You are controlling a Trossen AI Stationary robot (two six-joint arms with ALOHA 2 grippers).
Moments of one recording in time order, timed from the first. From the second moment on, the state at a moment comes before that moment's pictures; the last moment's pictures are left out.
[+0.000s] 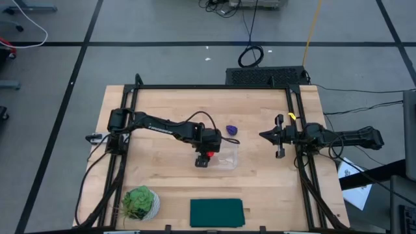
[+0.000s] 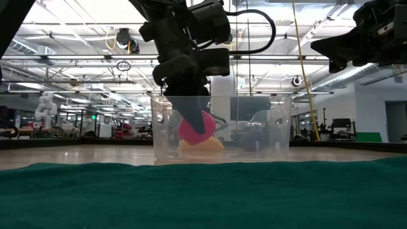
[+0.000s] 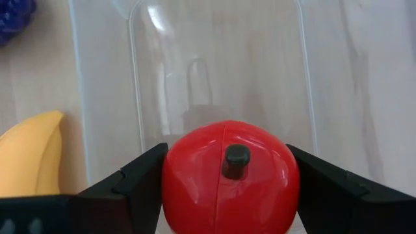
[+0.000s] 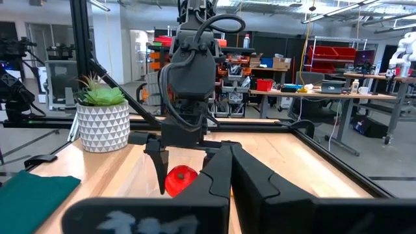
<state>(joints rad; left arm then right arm) -0.01 1.98 1.39 -0.57 0.11 0.13 0.02 0.17 0.02 0.26 0.08 -0.05</state>
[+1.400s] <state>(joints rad) 0.01 2.03 1.39 -0.55 0.14 0.14 0.02 0.19 0.02 0.27 0.08 -0.04</state>
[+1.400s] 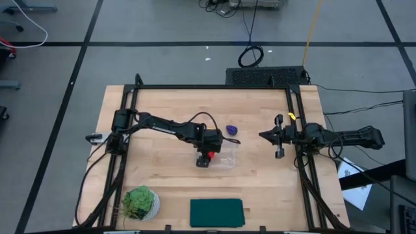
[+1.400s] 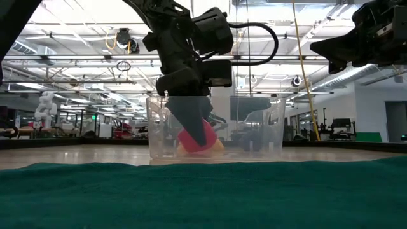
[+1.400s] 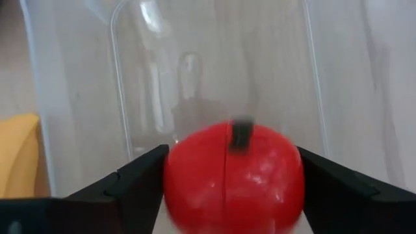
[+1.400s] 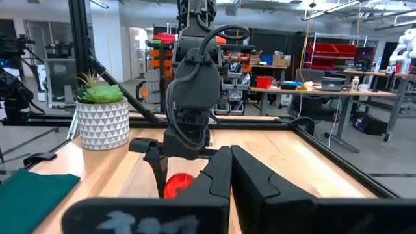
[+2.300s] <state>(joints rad) 0.00 2.03 1.47 -0.62 0.14 0.18 0.02 0.19 0.02 0.27 0.08 -0.04</state>
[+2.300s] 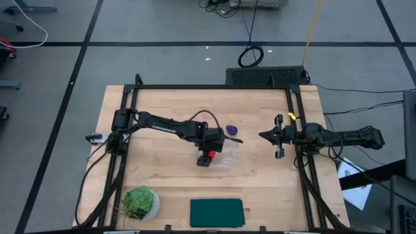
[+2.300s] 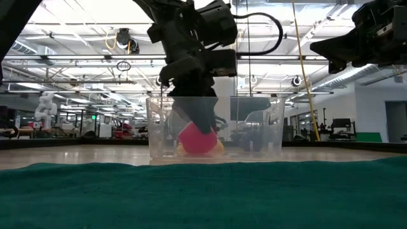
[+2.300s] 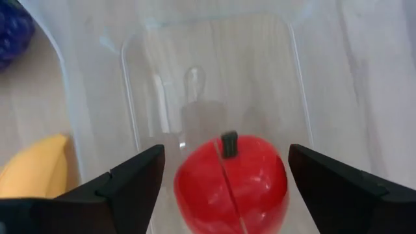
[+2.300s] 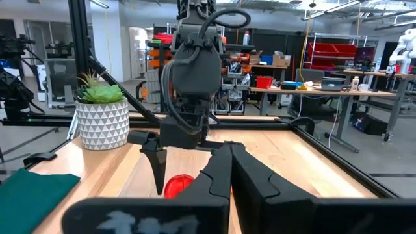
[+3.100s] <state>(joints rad) -0.02 2.03 1.68 -0.94 0.02 0.23 0.02 0.19 0.02 0.27 0.08 -0.04</state>
